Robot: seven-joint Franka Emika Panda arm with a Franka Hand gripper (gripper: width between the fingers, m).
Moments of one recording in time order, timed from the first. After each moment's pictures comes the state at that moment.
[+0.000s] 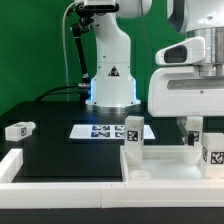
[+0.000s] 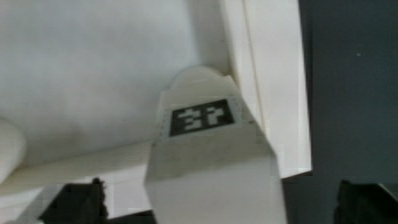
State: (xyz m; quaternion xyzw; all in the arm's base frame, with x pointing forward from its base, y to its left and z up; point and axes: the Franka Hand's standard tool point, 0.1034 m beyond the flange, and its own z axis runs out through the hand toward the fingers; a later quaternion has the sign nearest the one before) arm 0.633 0.119 0.080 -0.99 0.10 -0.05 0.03
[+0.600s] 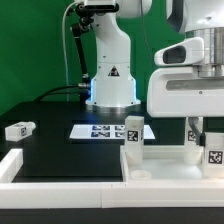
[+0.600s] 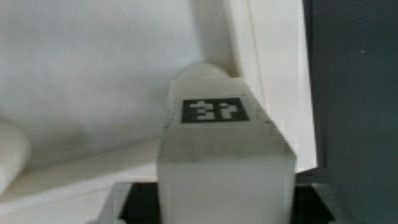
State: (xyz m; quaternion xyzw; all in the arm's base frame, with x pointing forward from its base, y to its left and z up) arm 0.633 0.116 0.079 -0.98 0.18 -0.05 0.03
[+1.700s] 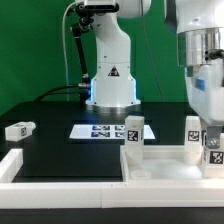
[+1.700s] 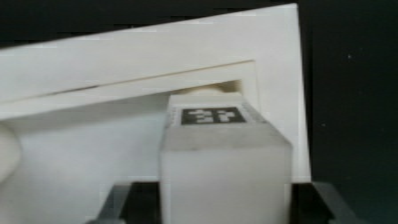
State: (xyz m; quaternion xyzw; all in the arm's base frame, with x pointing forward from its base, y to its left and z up) arm 0.625 0.112 0.078 -0.63 0.77 -0.01 0.07
